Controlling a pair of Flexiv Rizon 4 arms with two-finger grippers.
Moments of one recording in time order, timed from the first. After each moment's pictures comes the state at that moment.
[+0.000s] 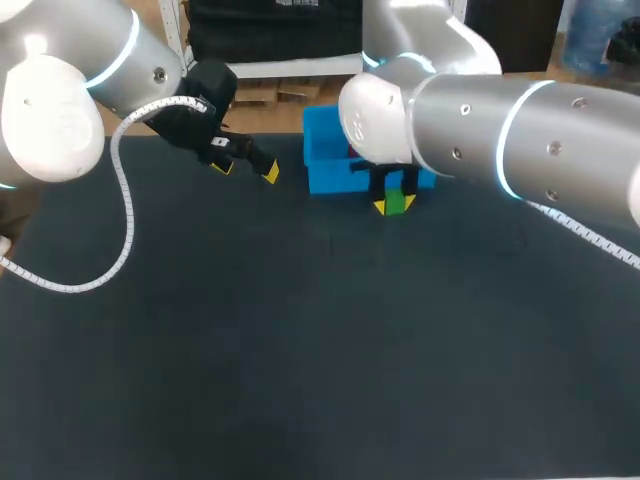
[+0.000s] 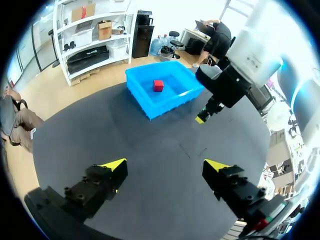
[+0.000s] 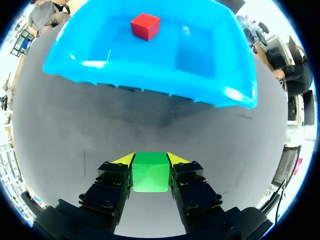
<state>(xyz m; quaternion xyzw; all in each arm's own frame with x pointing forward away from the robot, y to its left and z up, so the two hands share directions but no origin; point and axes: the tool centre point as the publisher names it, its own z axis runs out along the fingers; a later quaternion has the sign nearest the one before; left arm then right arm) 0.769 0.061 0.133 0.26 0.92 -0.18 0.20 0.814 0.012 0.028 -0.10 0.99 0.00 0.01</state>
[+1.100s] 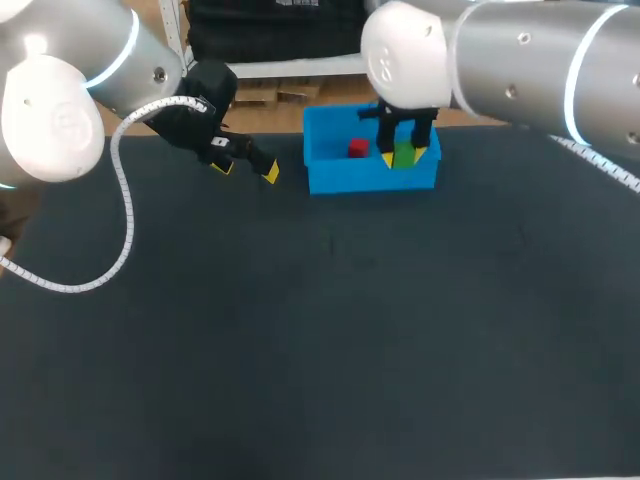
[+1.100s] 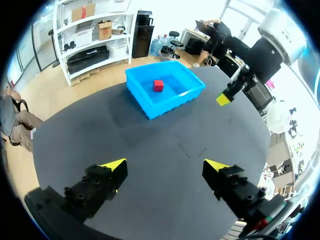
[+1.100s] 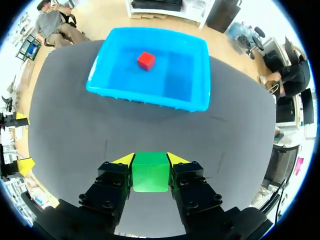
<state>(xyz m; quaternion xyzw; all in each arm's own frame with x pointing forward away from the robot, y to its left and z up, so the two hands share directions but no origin) 0.769 0.061 0.133 0.26 0.92 -0.18 0.20 0.810 0.005 0.125 -0.11 0.99 0.02 0.05</state>
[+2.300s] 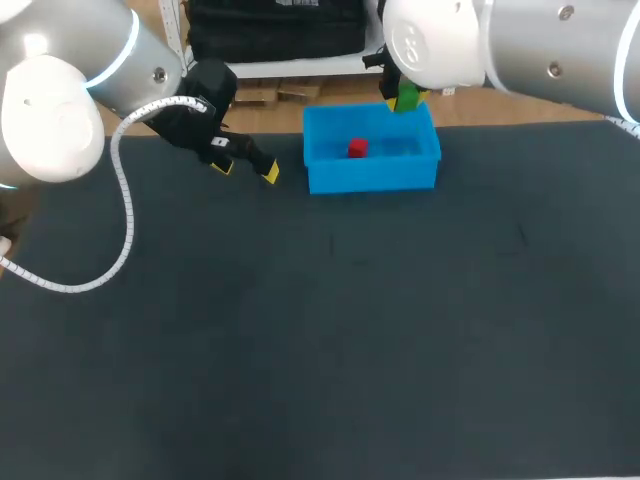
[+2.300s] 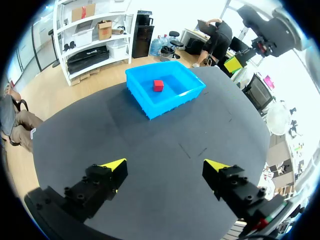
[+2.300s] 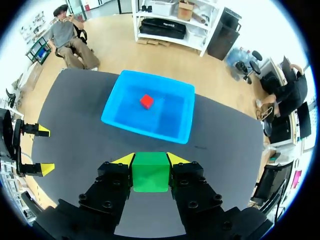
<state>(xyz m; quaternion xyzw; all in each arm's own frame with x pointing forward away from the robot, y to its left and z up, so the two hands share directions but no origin) 0.769 0.061 0.133 0.26 0.92 -0.18 0.20 0.848 0.002 0.195 -0.14 0.98 0.02 0.16</state>
